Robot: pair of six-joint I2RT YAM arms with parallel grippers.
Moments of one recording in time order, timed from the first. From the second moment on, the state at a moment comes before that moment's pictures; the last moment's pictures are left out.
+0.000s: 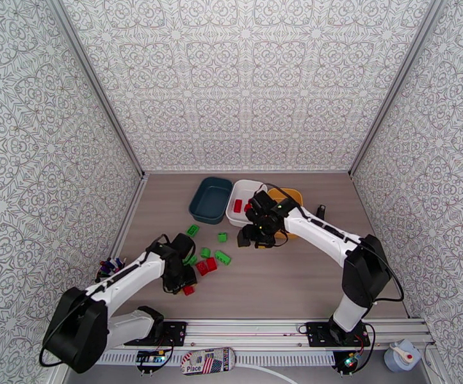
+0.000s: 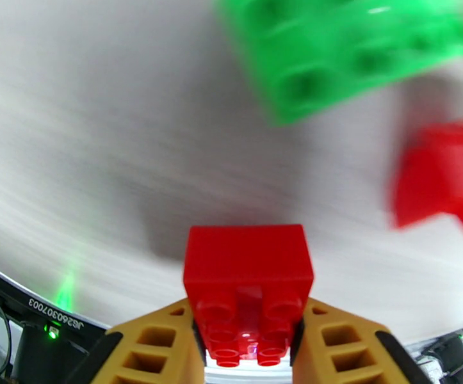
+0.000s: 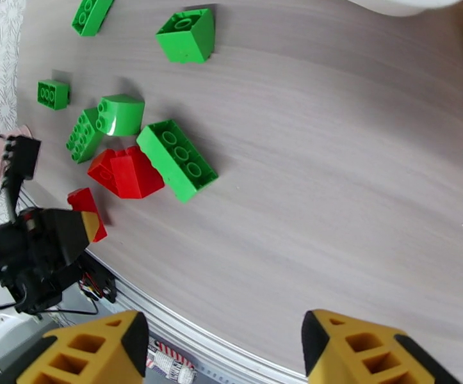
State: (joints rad) left arm -0.42 1.19 0.69 -0.97 0.14 -0.89; right arm 0.67 1.72 1.41 -0.92 -0.40 0.61
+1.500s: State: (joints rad) left arm -0.45 1.86 1.73 -0.98 0.22 -0.69; right arm 0.41 1.56 1.20 -0.73 -0.55 0.75
